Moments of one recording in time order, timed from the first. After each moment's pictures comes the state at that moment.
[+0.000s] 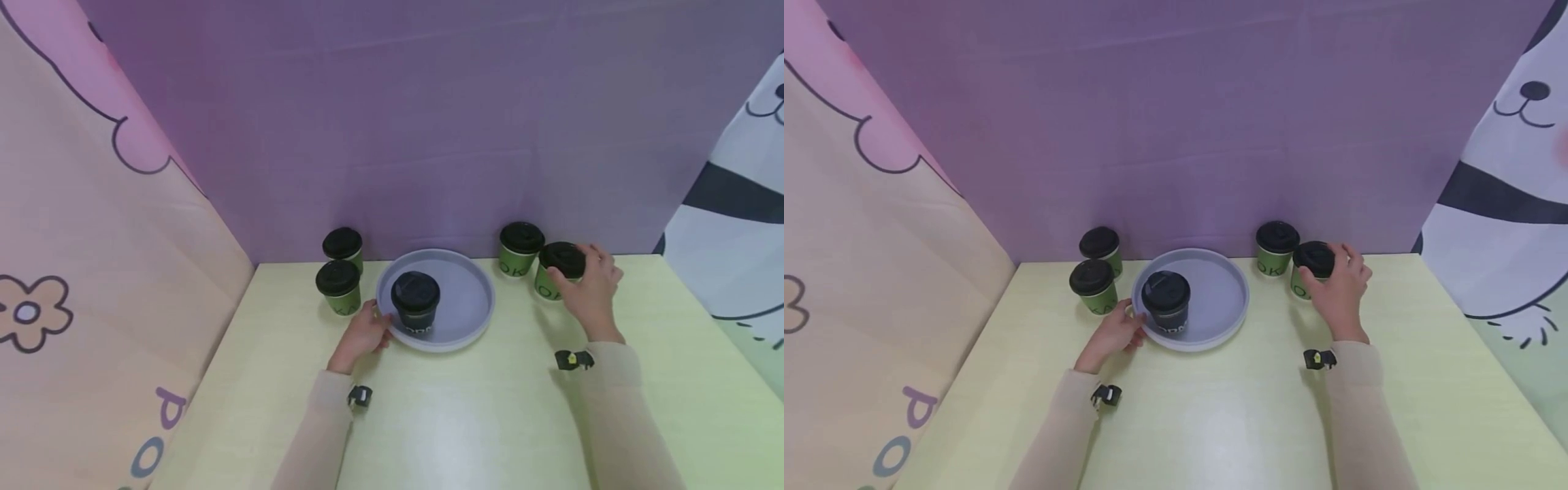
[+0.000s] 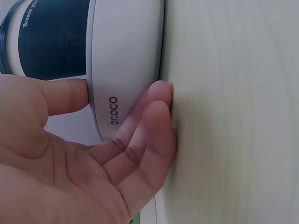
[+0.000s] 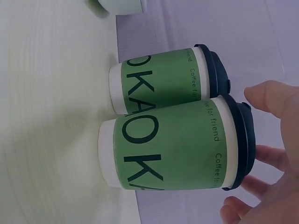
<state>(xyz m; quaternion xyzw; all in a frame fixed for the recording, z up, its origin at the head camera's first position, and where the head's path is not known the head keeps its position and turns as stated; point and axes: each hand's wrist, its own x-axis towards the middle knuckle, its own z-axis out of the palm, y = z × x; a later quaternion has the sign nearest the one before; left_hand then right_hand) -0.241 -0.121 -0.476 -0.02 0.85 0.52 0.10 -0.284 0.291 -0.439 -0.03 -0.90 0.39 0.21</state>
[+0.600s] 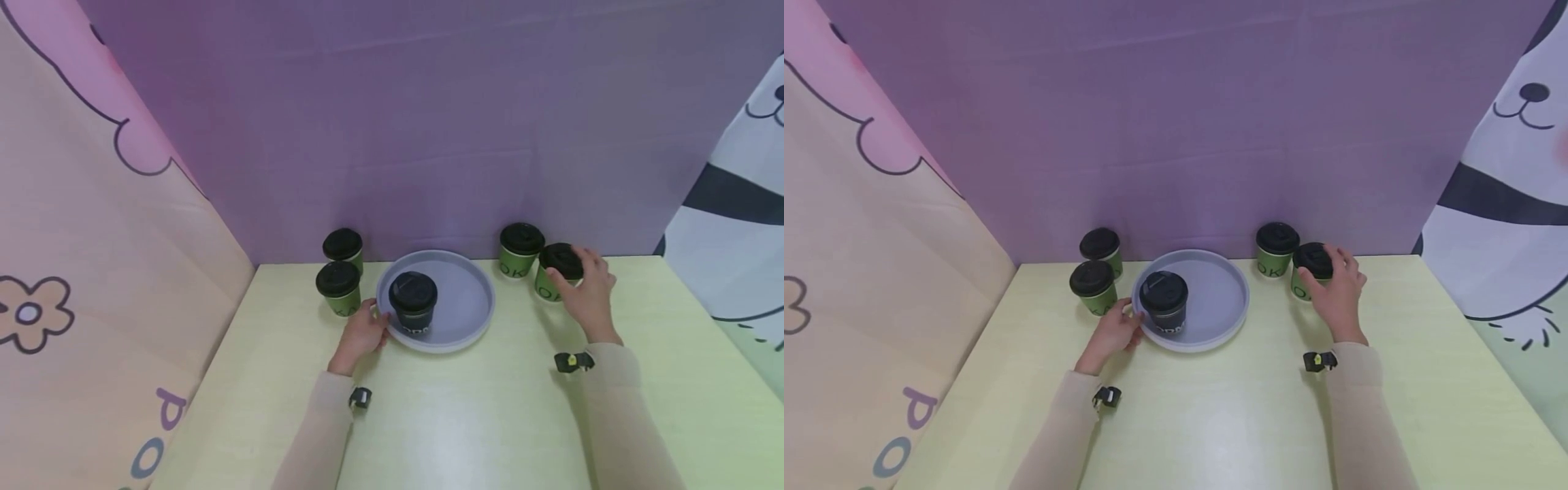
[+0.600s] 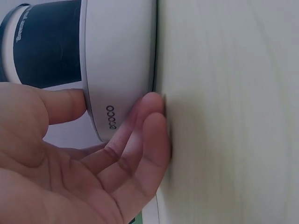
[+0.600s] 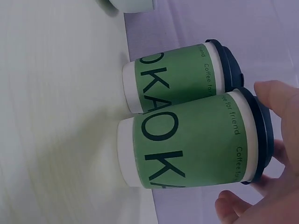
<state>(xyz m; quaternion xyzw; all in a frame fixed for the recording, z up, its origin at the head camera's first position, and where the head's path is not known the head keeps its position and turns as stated) -0.243 -0.120 -0.477 -0.04 0.88 0.48 0.05 -0.288 0.295 -0.450 -0.02 -0.89 0.41 0.20</state>
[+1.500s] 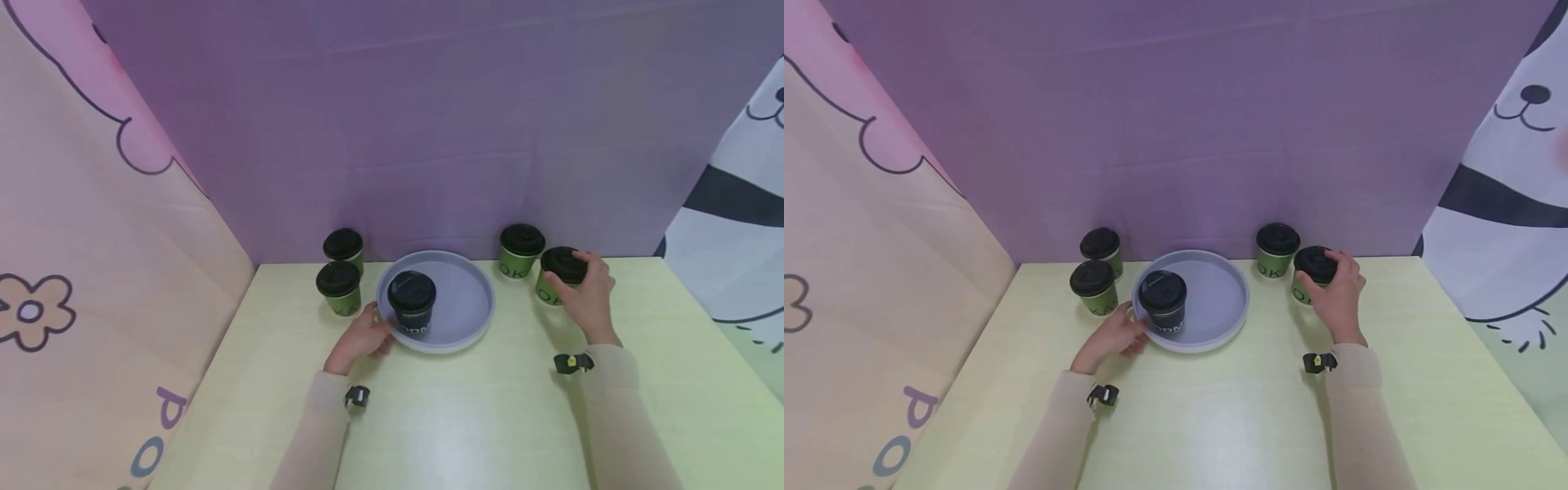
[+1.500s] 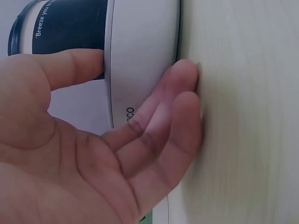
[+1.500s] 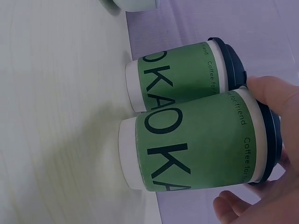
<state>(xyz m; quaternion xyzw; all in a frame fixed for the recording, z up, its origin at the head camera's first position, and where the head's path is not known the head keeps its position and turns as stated) -0.238 -0.124 -0.469 -0.01 0.84 0.52 0.15 -0.288 0.295 -0.451 -0.04 -0.88 0.44 0.18</state>
